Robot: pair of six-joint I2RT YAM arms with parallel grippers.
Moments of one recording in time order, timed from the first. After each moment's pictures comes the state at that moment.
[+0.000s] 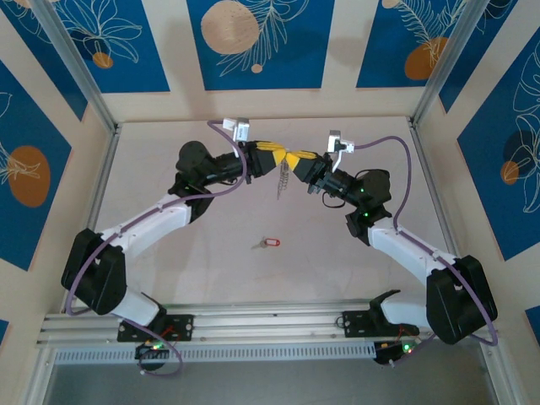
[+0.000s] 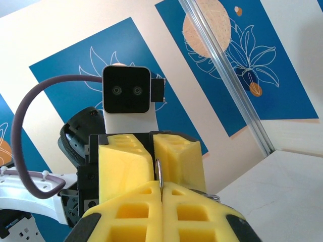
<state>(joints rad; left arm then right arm) -0.59 1.49 1.07 0.73 0.78 -0.71 0.43 1.24 0.71 0.96 -0.67 0.82</state>
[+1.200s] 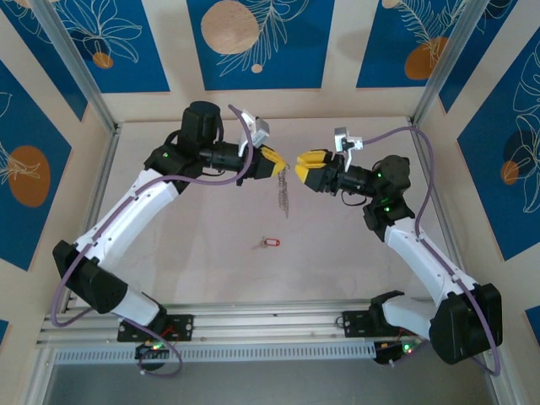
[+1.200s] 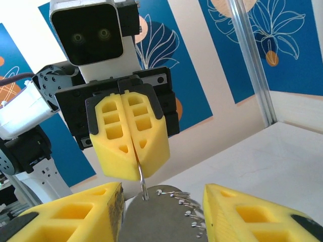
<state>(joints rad) -0.59 1.50 1.60 -0.51 0.94 0.14 0.31 1.12 0.82 0.58 -0.98 0.64</state>
